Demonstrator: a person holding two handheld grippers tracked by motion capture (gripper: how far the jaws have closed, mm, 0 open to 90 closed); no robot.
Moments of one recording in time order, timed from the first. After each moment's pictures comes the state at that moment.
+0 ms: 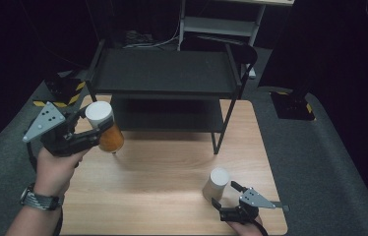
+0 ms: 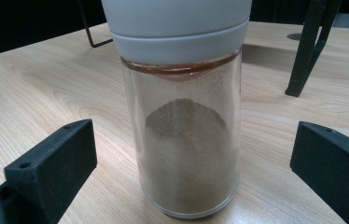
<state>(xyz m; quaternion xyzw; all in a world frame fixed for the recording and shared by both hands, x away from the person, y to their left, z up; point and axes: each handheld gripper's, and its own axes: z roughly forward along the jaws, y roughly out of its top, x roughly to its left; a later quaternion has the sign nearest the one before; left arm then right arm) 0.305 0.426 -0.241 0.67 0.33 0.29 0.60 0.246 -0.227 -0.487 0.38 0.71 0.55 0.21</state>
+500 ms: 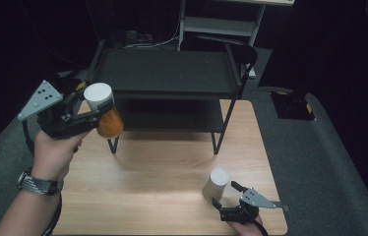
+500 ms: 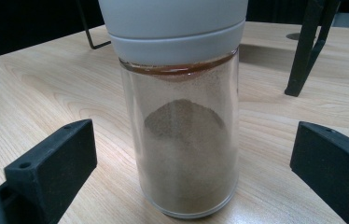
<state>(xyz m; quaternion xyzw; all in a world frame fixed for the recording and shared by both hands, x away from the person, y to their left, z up) 0.322 0.418 -0.207 0.67 0.33 0.29 0.60 0.246 -0.228 -0.488 0.38 0.71 0.55 0.21</state>
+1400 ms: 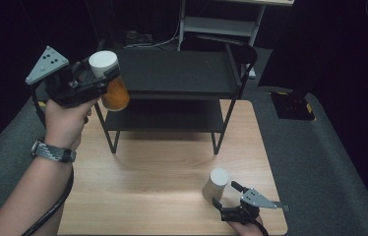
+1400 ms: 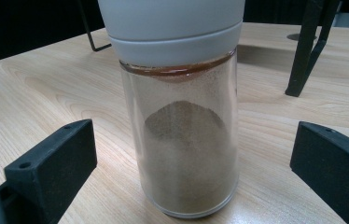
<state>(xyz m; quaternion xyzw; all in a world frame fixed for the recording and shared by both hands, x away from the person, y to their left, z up) 0.362 0.396 -0.185 0.63 0.33 0.32 0.63 0.246 -0.230 -0.489 0.38 0.71 0.56 0.21</state>
